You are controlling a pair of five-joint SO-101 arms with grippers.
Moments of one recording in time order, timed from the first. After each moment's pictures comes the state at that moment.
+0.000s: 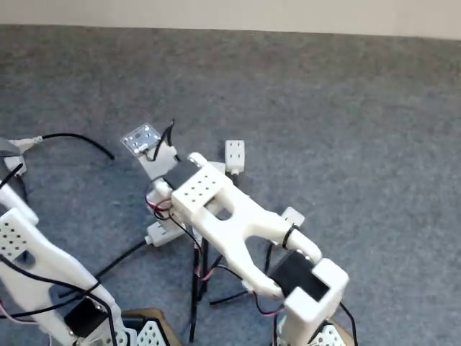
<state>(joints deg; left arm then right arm) -50.7 52.2 -75.5 101.1 -15.5 -51.7 12.8 2.6 71.2 -4.2</state>
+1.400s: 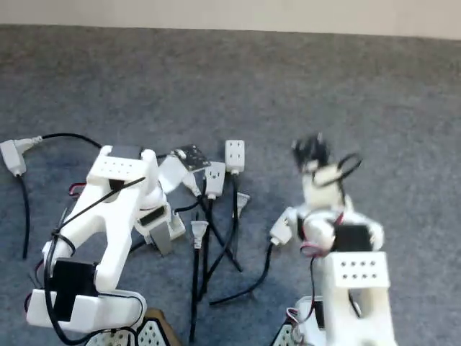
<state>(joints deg) 0.4 -6.8 36.0 73.9 -44.4 -6.5 -59.3 67.1 60.8 18.3</state>
